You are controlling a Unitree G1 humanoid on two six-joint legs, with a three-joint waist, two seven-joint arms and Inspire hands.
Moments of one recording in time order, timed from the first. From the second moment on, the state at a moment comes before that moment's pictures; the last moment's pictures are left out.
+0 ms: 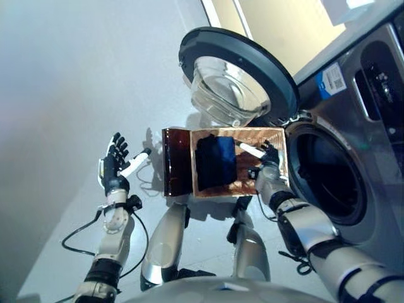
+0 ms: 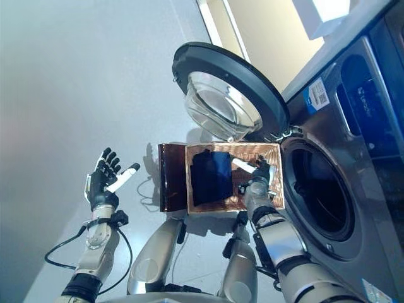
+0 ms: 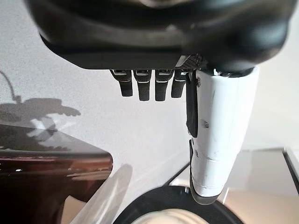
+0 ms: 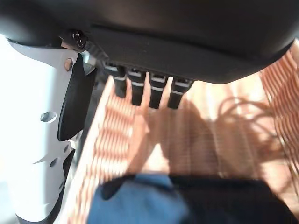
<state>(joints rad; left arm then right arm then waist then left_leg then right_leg) -0.02 0.22 -0.05 0.38 -0.34 -0.40 0.32 -0.74 -0.15 0.21 1.35 0.54 -0.18 -0.39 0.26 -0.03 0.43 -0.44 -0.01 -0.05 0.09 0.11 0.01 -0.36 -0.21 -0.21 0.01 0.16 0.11</state>
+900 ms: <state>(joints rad) -0.07 0.23 -0.05 0.32 -0.31 -0.40 0.38 -0.76 -0.10 0.23 1.41 0.56 -0.20 -0.42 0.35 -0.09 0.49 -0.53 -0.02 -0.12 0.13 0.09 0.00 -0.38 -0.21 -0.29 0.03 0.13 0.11</state>
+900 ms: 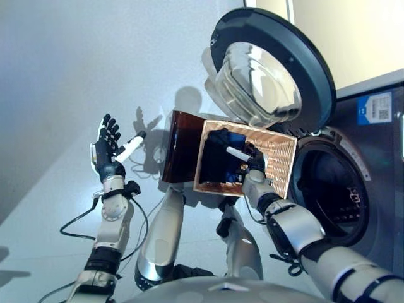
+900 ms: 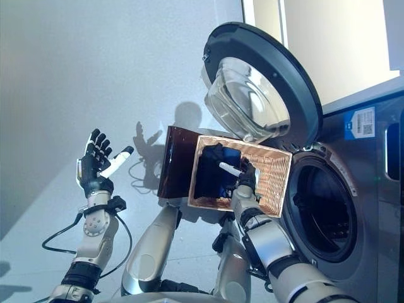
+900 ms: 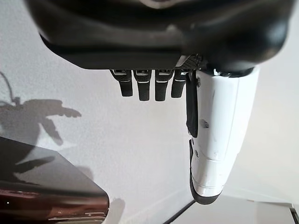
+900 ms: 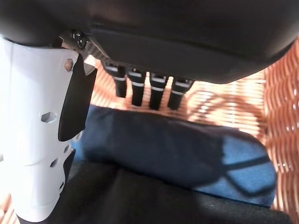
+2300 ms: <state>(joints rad) -0.03 0.25 -0.06 0.27 -0.27 -0.40 0.38 -0.77 -0.21 0.11 1.53 0.38 -0.11 -0.58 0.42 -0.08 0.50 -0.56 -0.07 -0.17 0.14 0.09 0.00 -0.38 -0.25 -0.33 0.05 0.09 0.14</state>
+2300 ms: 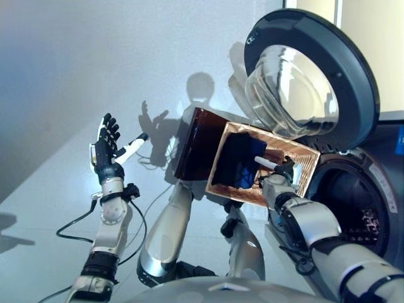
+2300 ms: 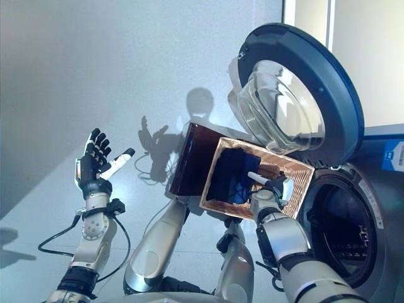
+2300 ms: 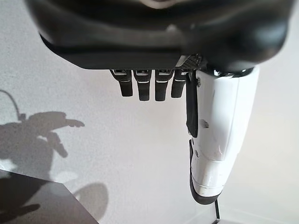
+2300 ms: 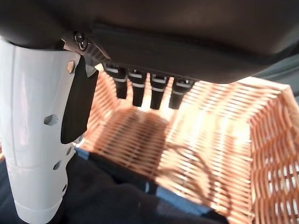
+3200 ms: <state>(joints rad) -0.02 0.25 -0.06 0.26 -0.27 -0.40 0.37 -0.76 -0.22 0.09 1.53 0.36 -0.10 -0.59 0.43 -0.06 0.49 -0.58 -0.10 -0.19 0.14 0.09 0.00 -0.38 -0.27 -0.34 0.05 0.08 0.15</state>
